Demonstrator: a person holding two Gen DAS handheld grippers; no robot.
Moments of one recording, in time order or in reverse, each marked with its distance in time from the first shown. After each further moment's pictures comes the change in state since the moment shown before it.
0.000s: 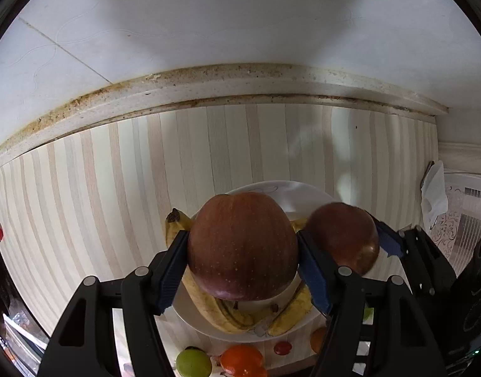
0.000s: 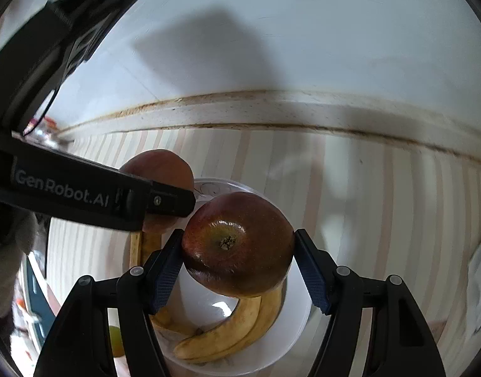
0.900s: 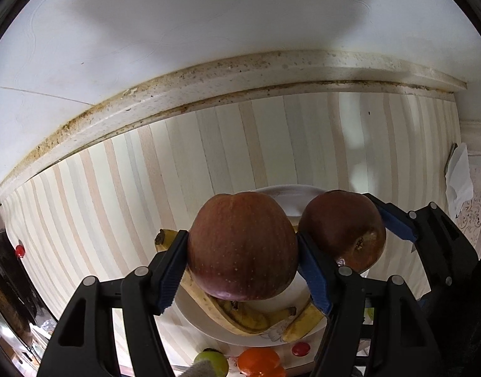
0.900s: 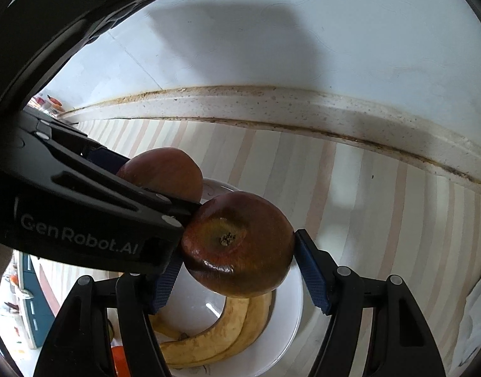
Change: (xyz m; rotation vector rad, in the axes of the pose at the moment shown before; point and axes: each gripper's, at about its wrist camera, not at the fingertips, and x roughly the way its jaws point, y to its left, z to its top) left arm 0.024 -0.040 0.011 0.069 0.036 0.127; right arm 0.016 -0.009 0.006 -0.061 0.021 0.042
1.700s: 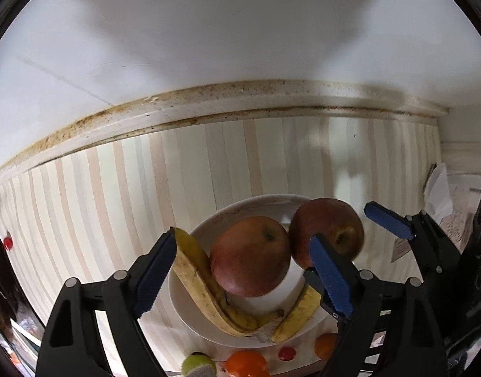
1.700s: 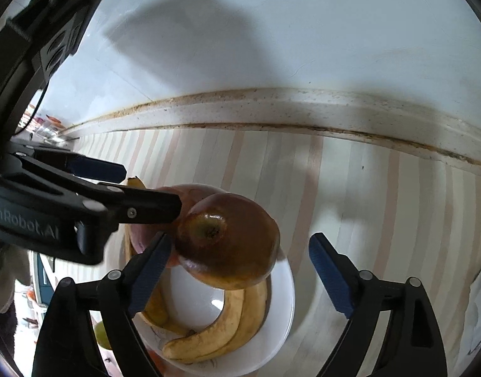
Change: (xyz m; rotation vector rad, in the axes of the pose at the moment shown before) left arm -0.035 0.055 0.010 -0.064 -0.098 -0.099; right arm -0.016 -0.014 0.003 0.090 0.017 0.020
